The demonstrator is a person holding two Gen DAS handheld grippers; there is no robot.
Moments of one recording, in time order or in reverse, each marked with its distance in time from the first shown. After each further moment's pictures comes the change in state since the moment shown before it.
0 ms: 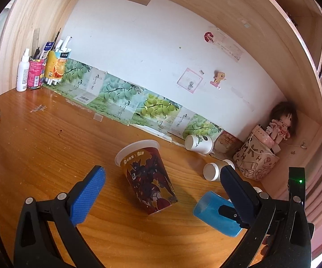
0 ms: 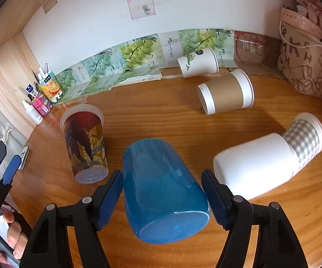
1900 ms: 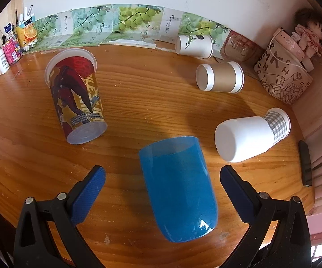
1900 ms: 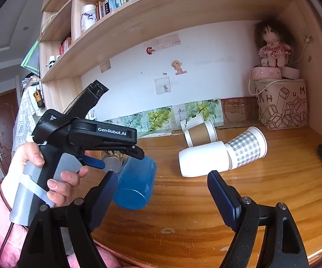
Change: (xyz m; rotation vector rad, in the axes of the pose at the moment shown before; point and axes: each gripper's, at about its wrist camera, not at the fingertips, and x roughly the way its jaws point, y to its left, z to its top) left arm 0.101 -0.136 -0.071 0.149 0.537 0.284; right arm -0.104 -0.095 -0.139 -0.156 -0.583 0.218
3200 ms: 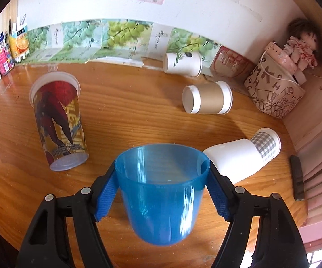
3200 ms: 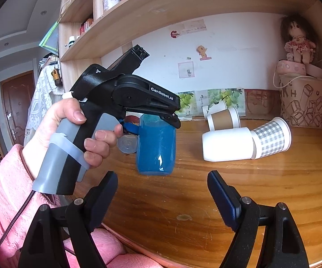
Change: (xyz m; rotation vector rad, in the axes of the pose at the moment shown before) left arm -0.001 -0.013 0.021 0.004 -0.113 -0.065; right arm 0.014 0.015 -0.015 -0.099 0.083 0.100
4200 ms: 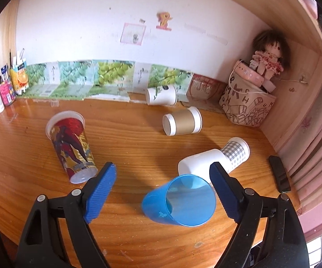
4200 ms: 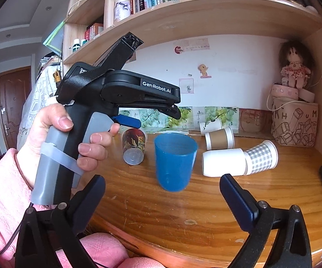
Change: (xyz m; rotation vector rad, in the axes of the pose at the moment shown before) left arm -0.080 -0.008 -0.012 0.104 -0.187 -0.073; right arm -0.035 0.042 0.019 -0.075 -0.052 -0.088
